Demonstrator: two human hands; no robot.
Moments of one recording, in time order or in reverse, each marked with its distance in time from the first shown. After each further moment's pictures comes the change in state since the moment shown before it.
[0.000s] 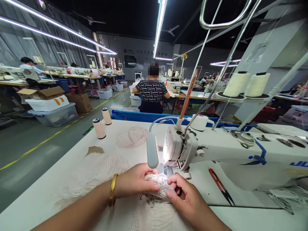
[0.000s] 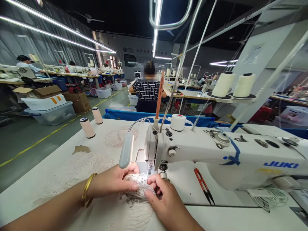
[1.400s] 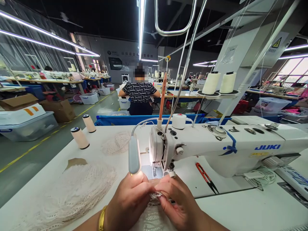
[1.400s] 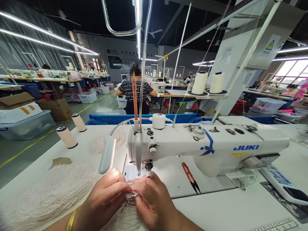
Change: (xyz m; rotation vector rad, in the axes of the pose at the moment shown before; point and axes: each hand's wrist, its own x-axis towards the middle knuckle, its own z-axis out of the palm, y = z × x) left_hand -0.004 -0.015 0.042 0.754 0.562 0.831; right_hand 0.005 -0.018 -0.003 -0.216 0.339 -0.637
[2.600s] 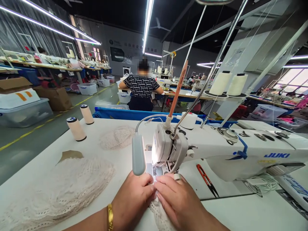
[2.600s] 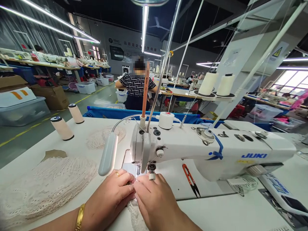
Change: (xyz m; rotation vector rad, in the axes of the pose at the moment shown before) left_hand -0.014 -0.015 0.032 0.204 -0.222 -0.074; right_hand -0.004 0.007 -0.007 -0.421 -0.295 -0.015
